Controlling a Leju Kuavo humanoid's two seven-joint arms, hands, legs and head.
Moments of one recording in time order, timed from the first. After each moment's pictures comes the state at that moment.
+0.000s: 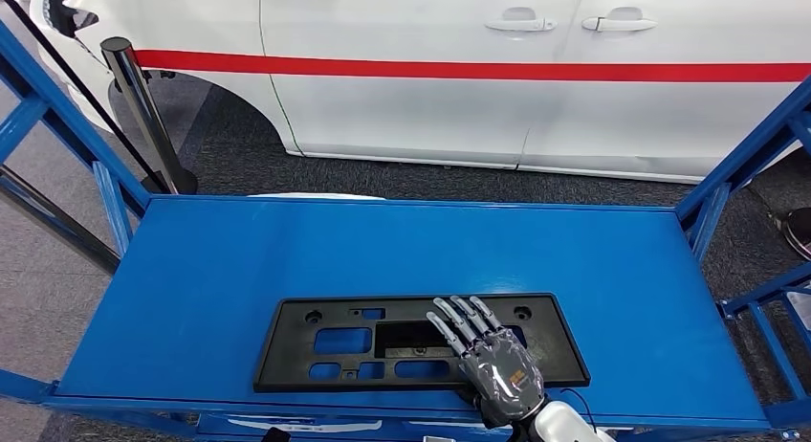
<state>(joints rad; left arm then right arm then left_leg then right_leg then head) -0.09 -0.22 0.89 -0.21 -1.18 0.13 -0.32 -0.13 -0.38 0.82 -1.61 1.22 -0.39 -0.13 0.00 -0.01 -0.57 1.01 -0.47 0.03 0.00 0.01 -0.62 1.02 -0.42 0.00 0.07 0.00</state>
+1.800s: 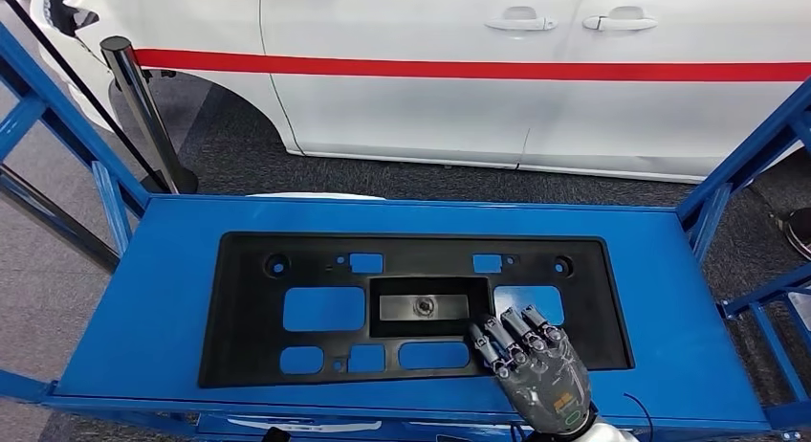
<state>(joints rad) -0.09 -0.23 0.90 -0.21 -1.20 0.13 -0.34 0.08 -0.11 0.37 -1.85 1.57 -0.69 -0.48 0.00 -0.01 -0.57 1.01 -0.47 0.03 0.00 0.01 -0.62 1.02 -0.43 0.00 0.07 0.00</state>
